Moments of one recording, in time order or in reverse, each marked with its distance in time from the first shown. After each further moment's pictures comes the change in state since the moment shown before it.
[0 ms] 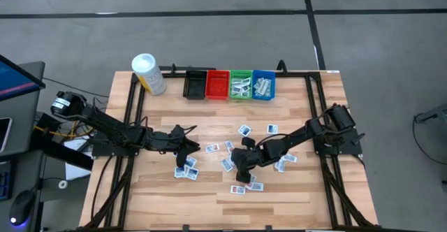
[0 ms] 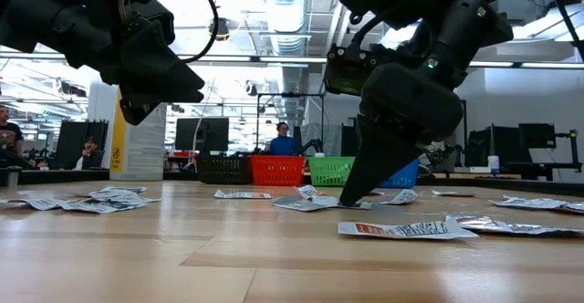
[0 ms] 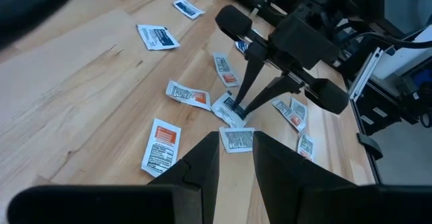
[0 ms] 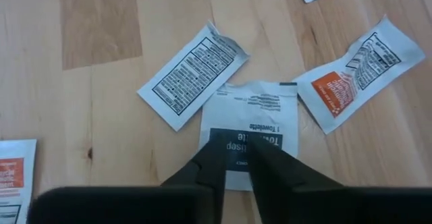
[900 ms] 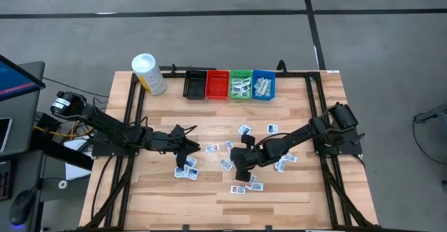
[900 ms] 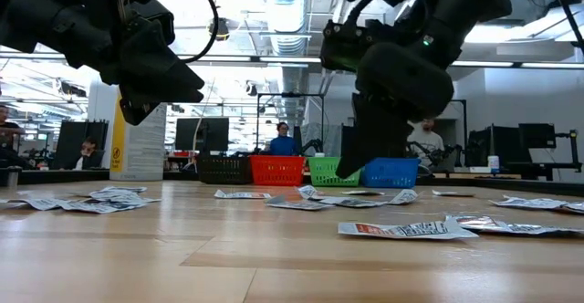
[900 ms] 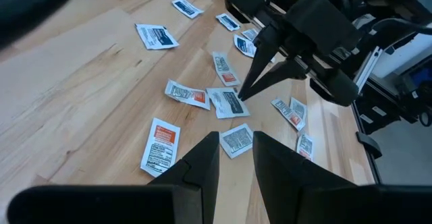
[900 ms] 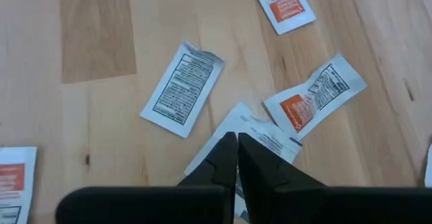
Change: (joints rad) left arm 0.000 0.000 0.000 0.000 0.003 0.002; right arm 0.001 -0.071 0.064 -0.100 0.084 -0.053
